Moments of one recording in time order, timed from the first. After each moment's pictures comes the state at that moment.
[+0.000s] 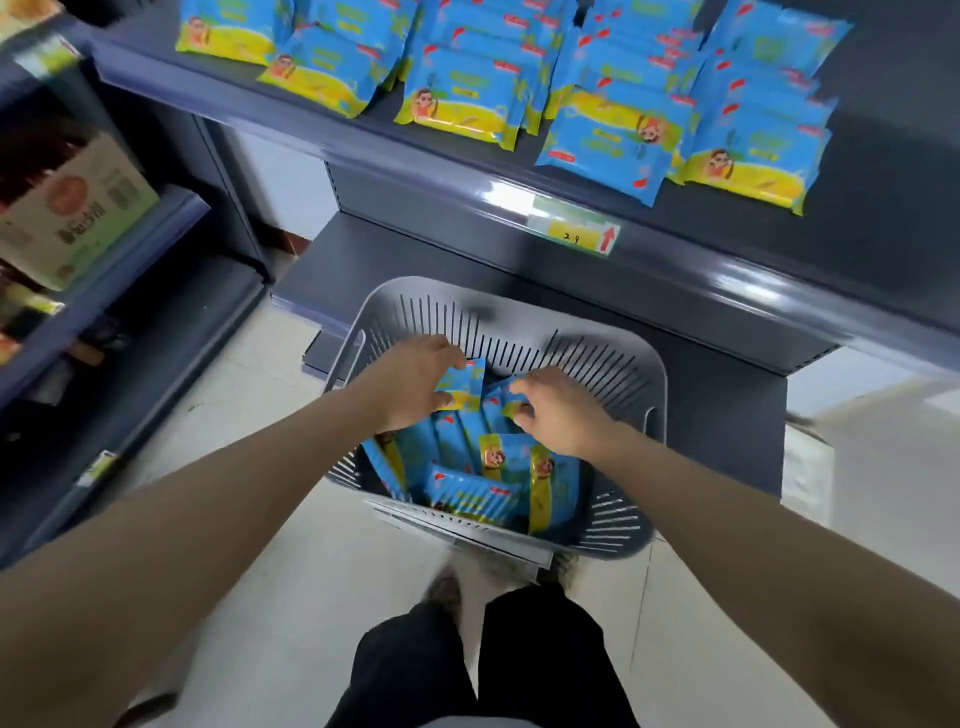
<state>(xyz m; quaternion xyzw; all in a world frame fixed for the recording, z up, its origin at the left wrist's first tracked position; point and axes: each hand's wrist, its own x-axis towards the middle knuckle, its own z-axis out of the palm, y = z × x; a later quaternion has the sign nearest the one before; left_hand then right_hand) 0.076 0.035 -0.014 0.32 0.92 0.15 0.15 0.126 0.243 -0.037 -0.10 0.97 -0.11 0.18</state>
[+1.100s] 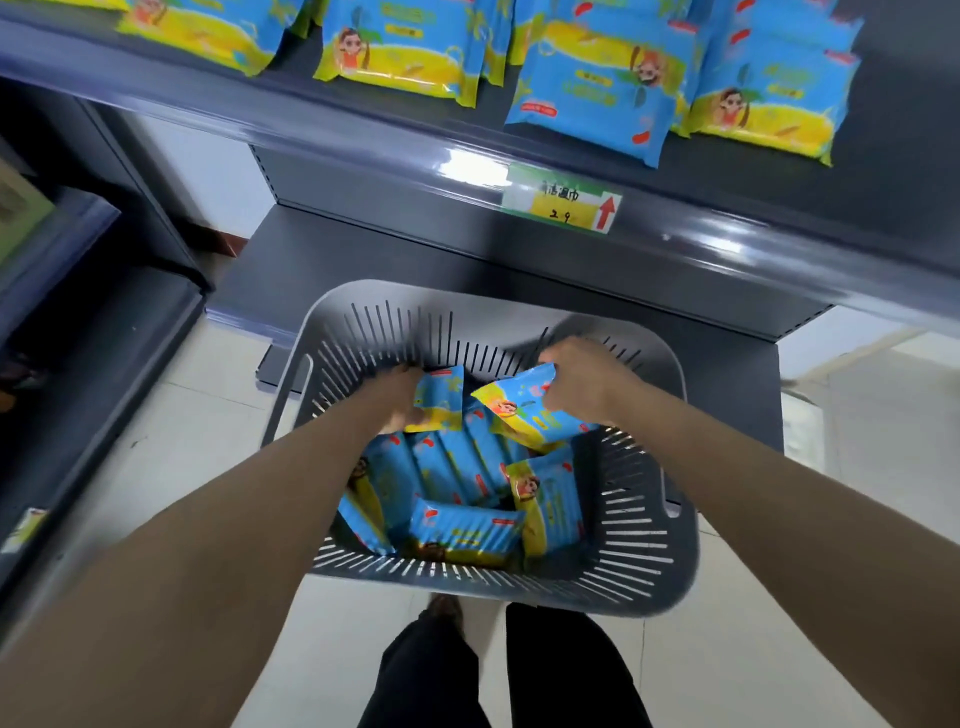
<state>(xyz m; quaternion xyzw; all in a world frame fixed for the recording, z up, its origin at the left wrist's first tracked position) -0.001 0.057 -0.158 0.22 0.92 0.07 0.32 0.080 0.271 -0.036 0.04 0.96 -0.16 0.21</state>
